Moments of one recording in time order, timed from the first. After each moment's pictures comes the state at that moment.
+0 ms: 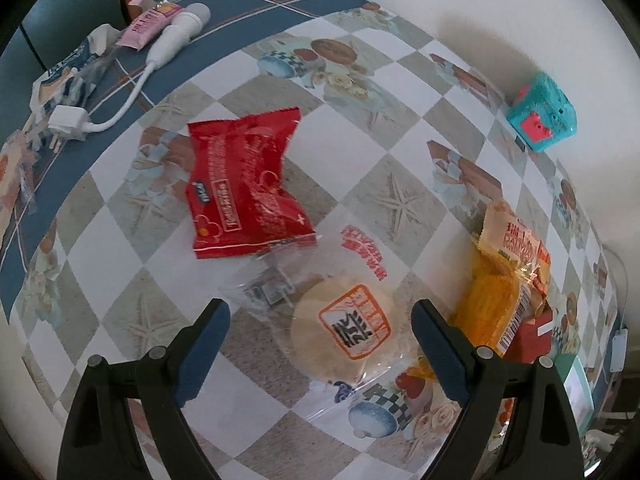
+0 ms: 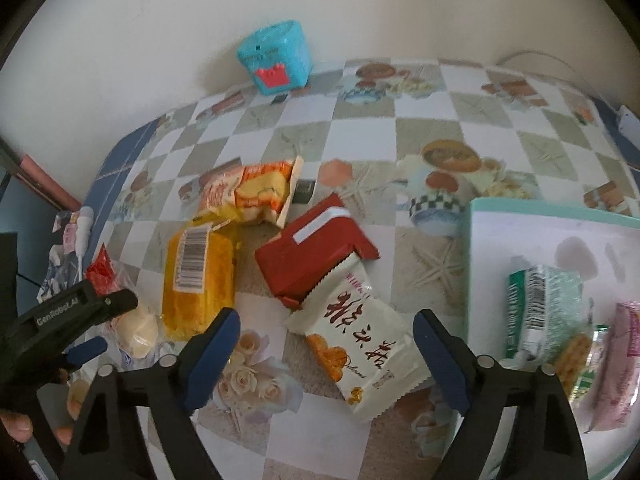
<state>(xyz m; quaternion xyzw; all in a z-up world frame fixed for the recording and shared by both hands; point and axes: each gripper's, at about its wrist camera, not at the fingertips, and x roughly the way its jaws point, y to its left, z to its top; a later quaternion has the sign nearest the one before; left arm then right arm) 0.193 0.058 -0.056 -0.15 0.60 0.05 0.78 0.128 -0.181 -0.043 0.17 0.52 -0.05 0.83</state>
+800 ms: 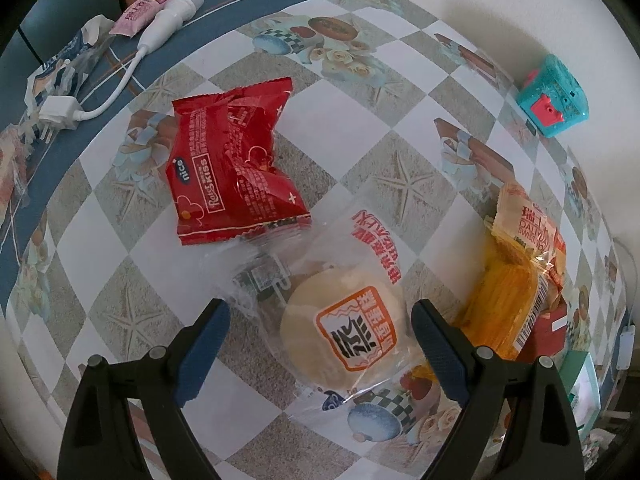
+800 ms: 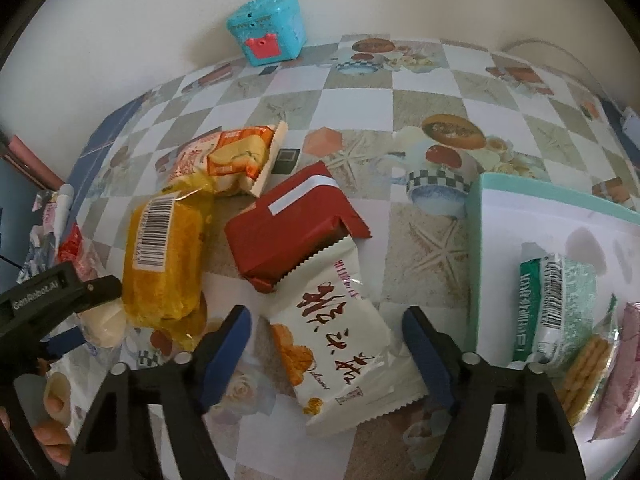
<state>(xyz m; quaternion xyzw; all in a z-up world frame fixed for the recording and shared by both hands) 0.197 0.049 -0.072 -0.14 0.62 0.06 0.77 0.131 -0.182 -0.064 0.13 0.54 -0.07 0.83</state>
